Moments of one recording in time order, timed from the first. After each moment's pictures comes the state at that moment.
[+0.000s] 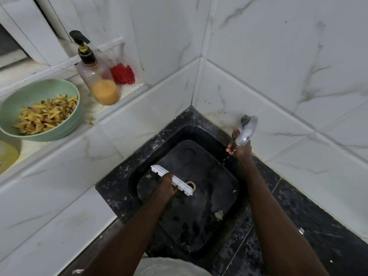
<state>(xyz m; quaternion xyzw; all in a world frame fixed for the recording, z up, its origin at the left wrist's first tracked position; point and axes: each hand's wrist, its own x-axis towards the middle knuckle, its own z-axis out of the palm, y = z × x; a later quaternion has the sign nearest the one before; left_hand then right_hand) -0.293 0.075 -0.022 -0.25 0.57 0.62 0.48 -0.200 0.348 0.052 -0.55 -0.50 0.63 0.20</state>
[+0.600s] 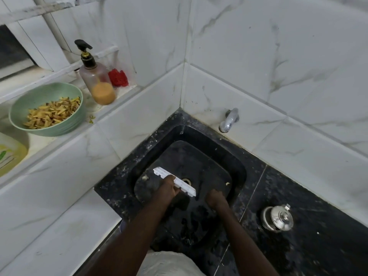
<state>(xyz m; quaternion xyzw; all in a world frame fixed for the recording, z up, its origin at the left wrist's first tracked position) -0.250 0.050 0.015 -0.21 0.53 0.64 0.52 -0.088 0.177 -0.037 -0.53 -0.75 0.32 -0.24</state>
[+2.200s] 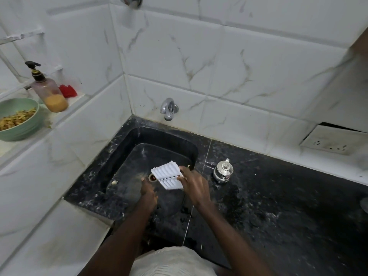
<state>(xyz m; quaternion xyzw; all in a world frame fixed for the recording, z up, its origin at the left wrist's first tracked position) -0.121 0.001 0.048 -0.16 0.59 0.60 0.52 0.043 0.054 0.087 -0.44 -0.86 0.18 0.20</state>
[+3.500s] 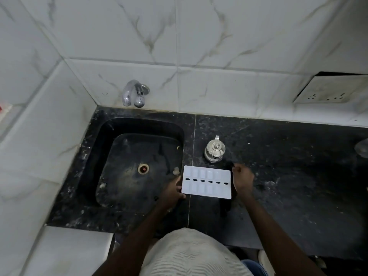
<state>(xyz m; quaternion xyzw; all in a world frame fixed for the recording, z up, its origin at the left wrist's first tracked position) -0.067 0.043 -0.042 0.39 0.64 0.26 0.61 0.207 0.136 -0.011 -0.80 -0.49 0.30 0.18</state>
